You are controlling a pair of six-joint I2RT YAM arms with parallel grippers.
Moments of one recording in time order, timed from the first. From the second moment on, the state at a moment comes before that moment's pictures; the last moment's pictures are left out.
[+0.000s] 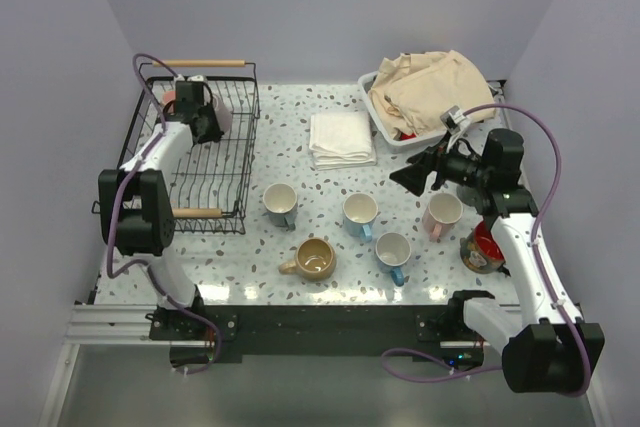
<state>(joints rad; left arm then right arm) -0.01 1.80 1.37 -0.37 -0.06 -0.28 0.01 1.01 0.86 -0.22 -0.91 0.10</state>
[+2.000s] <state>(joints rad) 0.05 0.93 0.82 -0.18 0.37 -0.28 0.11 1.26 1.15 -0.81 -0.80 -0.50</state>
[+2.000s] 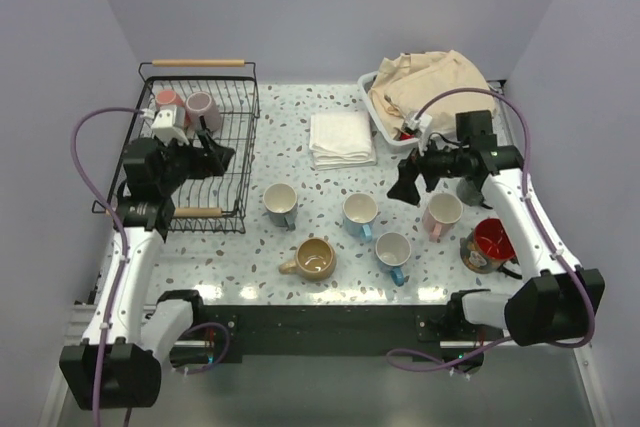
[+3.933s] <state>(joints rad) 0.05 0.68 0.53 0.06 0.62 -0.35 0.56 1.76 1.46 -0.91 -0.25 -0.55</state>
